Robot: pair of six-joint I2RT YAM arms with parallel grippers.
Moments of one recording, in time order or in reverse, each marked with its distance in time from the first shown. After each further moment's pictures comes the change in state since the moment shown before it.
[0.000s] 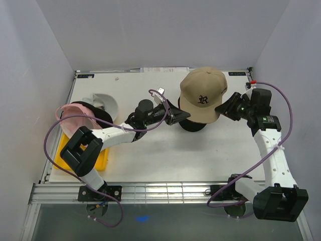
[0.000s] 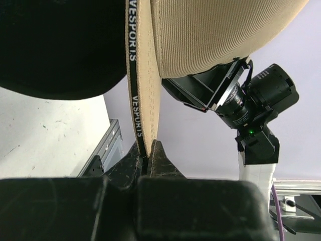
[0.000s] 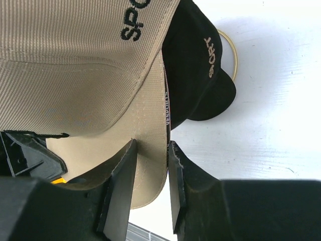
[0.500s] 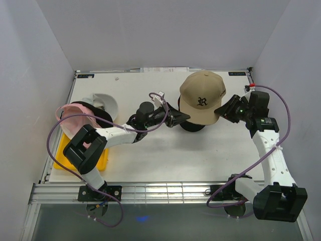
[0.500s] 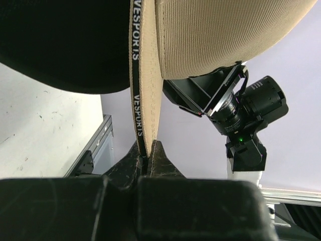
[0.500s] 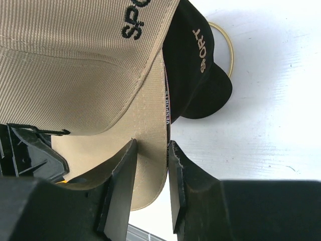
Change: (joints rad) left arm 0.000 0.034 -0.035 0.050 -0.002 -0.108; right arm 0.001 -0.005 -0.055 0.037 0.000 0.017
